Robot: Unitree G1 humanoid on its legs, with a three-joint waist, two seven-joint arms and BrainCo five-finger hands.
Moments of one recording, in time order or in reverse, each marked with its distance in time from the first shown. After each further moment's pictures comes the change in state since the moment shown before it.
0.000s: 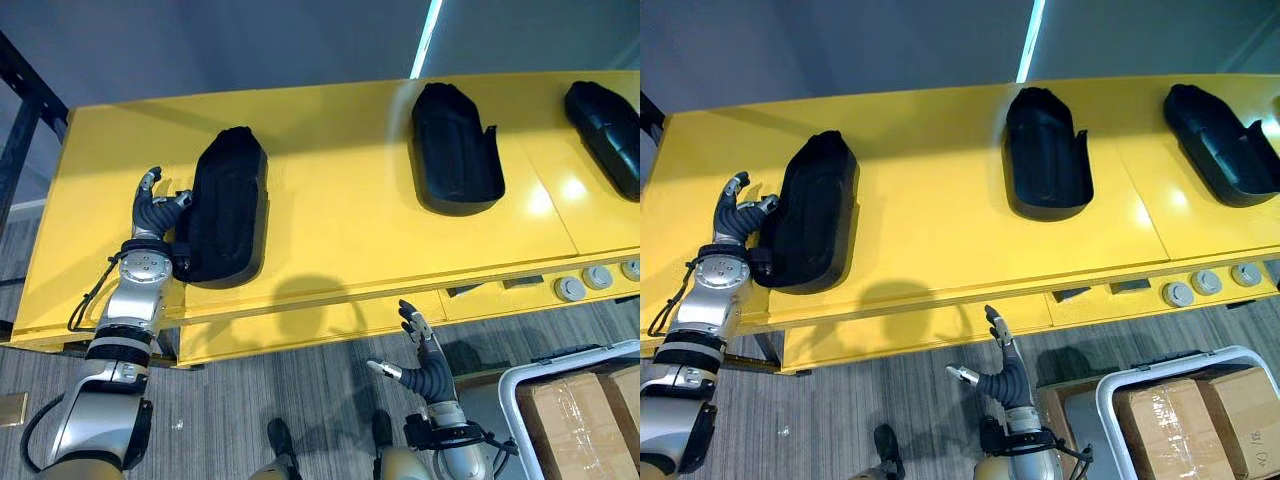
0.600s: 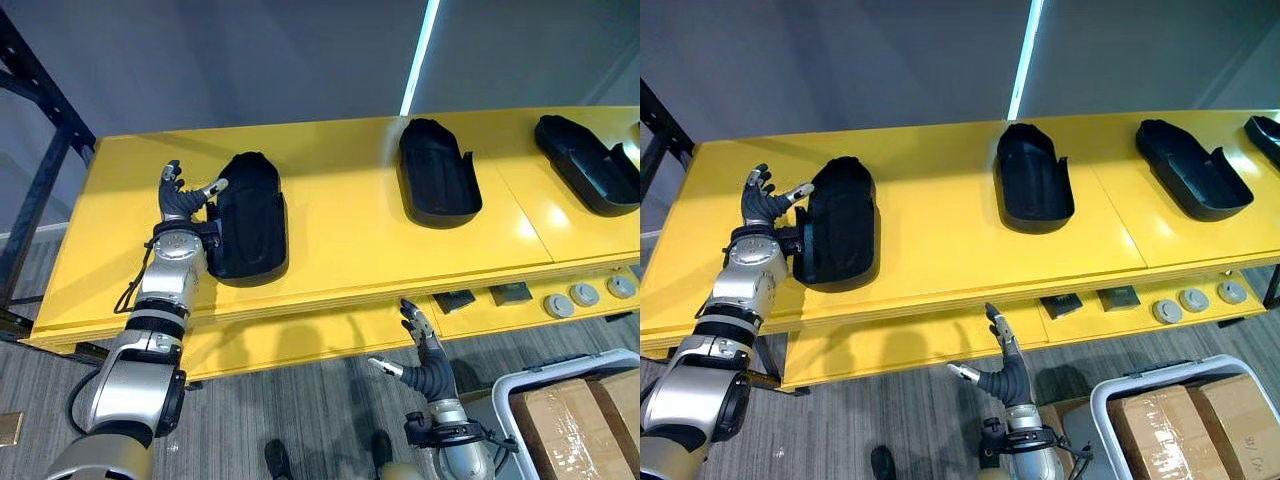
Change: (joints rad) left arm -0.142 -0.109 0.005 0.055 -0.092 0.028 0.087; right arm -0.020 -0.003 -0.001 -0.008 0.038 0.002 0.006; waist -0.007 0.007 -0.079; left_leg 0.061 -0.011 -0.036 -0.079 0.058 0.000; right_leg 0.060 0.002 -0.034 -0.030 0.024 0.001
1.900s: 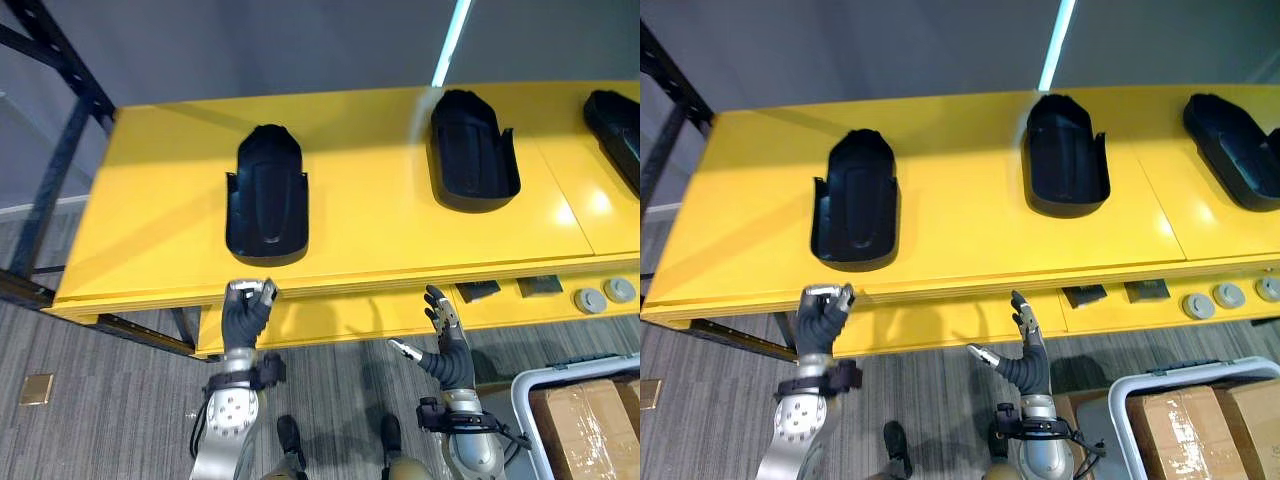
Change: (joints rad) left arm 0.823 -0.412 -0.072 -0.992 0.250 -0.219 -0.045; right arm -0.056 0.045 -0.101 -0.003 -0.002 -0.005 -0.052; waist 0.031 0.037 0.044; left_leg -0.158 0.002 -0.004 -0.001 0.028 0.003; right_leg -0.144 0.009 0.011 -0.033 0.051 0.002
